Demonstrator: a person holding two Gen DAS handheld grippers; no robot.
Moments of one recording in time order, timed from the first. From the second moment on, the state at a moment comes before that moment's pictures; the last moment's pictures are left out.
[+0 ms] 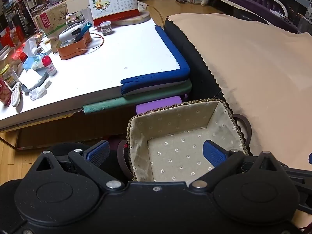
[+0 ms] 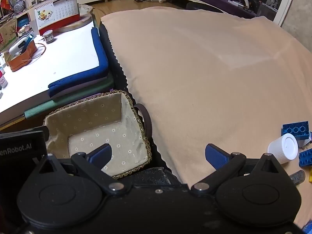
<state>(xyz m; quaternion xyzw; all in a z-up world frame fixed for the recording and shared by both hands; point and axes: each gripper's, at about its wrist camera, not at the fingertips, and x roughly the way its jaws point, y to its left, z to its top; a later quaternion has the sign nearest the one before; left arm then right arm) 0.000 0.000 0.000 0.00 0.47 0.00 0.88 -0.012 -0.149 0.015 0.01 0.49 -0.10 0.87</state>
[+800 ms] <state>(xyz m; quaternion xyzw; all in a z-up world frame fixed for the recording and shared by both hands) 0.000 -0.001 -0.001 0.00 0.48 0.00 0.88 -0.012 -0.145 0.011 0.00 0.49 -0.11 0.86</state>
